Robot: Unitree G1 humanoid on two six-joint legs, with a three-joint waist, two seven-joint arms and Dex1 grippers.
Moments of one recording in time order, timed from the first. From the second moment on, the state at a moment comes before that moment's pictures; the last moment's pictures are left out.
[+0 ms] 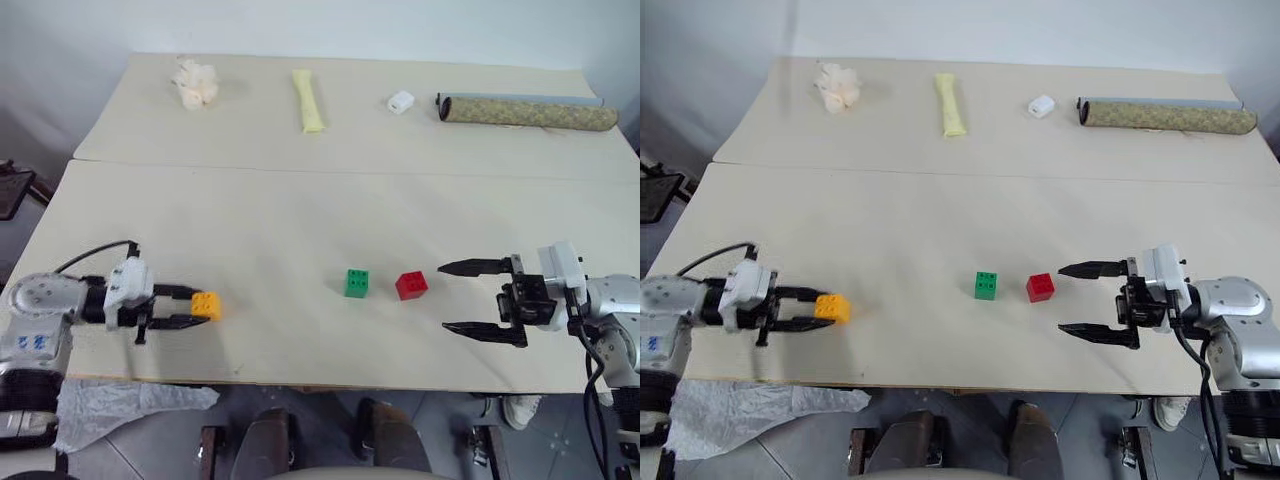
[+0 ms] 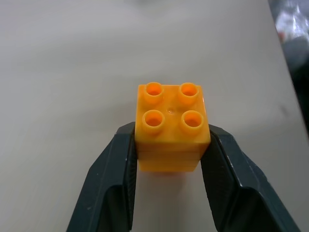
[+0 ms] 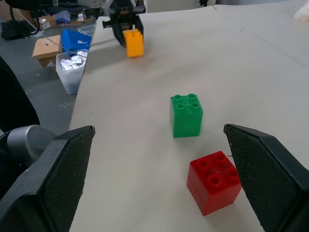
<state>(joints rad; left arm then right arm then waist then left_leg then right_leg) -0.41 0.82 0.08 0.32 -0.37 -0.06 -1.46 -0.18 -0.80 -0.22 0.01 0.64 0.12 1.51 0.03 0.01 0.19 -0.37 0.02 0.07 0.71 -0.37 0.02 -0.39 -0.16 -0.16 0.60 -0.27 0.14</state>
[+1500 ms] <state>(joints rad) -0.30 0.75 0.24 0.35 -0.42 -0.08 -1.41 -0.22 -0.78 -0.28 0.16 0.71 0.10 1.54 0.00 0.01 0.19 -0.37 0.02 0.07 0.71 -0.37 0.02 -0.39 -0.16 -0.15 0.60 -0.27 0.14</state>
